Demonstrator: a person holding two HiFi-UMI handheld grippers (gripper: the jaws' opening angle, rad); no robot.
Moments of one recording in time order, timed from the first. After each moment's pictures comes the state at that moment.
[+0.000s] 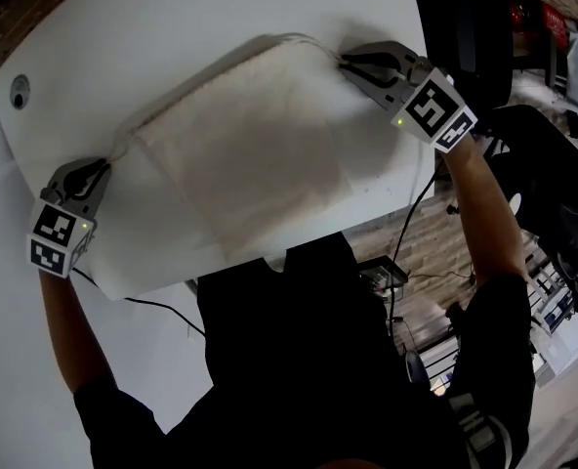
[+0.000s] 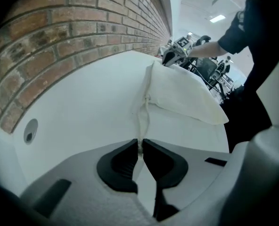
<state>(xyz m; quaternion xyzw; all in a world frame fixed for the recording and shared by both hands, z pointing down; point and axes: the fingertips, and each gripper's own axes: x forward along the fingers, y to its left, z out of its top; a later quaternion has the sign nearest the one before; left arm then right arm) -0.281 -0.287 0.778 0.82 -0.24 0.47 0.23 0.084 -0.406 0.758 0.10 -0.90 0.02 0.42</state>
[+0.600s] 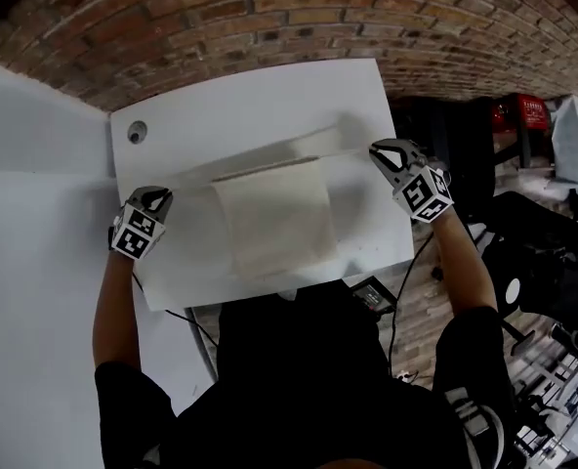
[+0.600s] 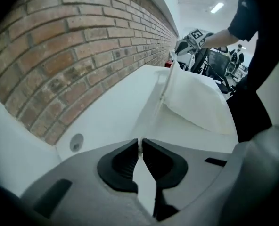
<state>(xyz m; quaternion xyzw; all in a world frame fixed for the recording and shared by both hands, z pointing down) -0.318 -0.295 0.699 0.80 -0.34 0.46 0.14 0.109 -0.410 0.619 0.17 -0.87 -0.15 0.43</state>
